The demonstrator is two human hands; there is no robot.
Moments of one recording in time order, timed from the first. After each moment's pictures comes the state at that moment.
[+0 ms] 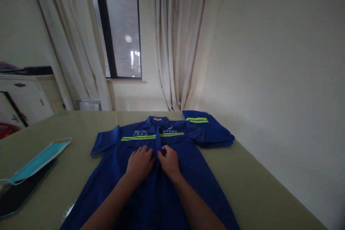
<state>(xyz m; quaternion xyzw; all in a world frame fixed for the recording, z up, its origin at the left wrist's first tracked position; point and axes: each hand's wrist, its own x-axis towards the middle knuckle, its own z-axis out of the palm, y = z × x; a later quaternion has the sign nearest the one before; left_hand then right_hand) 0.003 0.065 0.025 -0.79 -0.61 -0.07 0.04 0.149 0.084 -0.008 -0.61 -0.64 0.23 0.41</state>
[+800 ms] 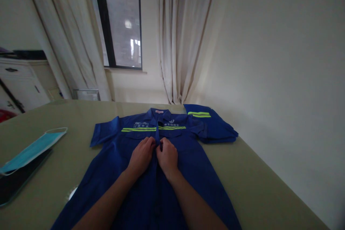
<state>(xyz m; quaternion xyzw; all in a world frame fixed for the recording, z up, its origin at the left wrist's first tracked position) 0.001 0.085 -0.001 -0.78 -0.54 -0.29 -0.11 0.136 0.081 0.000 -0.67 -0.66 0.13 0.32</state>
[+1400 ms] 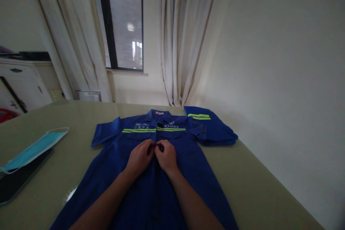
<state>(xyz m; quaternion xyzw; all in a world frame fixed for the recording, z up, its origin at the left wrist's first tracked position) -0.006 0.083 -0.001 -0.77 -0.55 -0.31 -0.12 0.141 0.087 -0.003 -0.59 -0.67 0.21 0.39</state>
